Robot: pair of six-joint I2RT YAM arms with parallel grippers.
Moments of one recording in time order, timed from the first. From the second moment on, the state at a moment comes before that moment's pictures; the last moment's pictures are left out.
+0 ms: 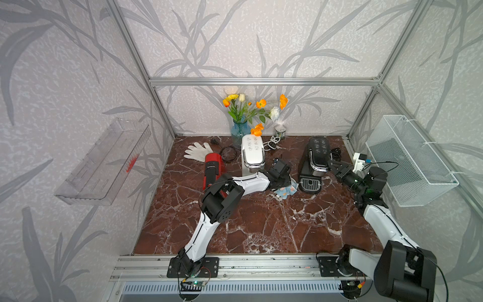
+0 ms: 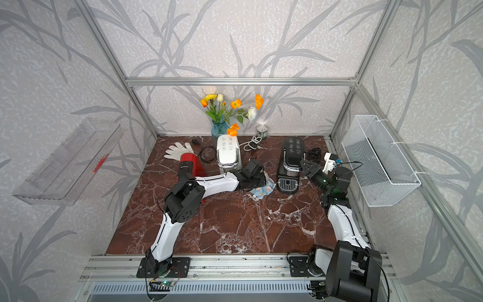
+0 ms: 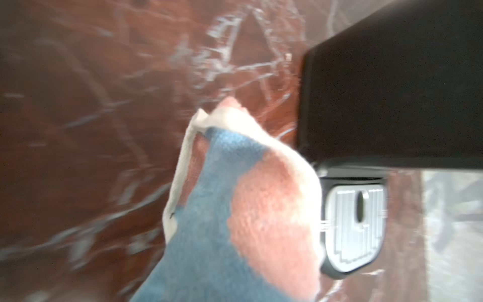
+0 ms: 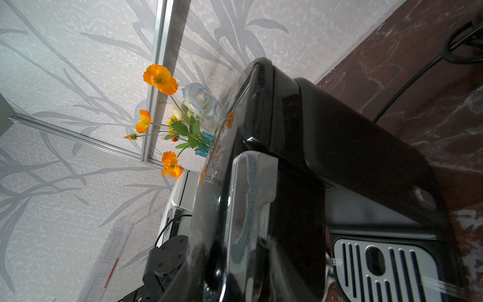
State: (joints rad) left arm -0.81 2.18 1.53 -0.22 -0.01 -0.84; right arm -0.28 1.13 0.56 0.37 -0.81 0.93
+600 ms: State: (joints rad) left arm -0.90 1.91 1.30 -0.31 -0.13 -0.50; right arm -0.28 1.02 0.55 0.19 -0.78 0.78
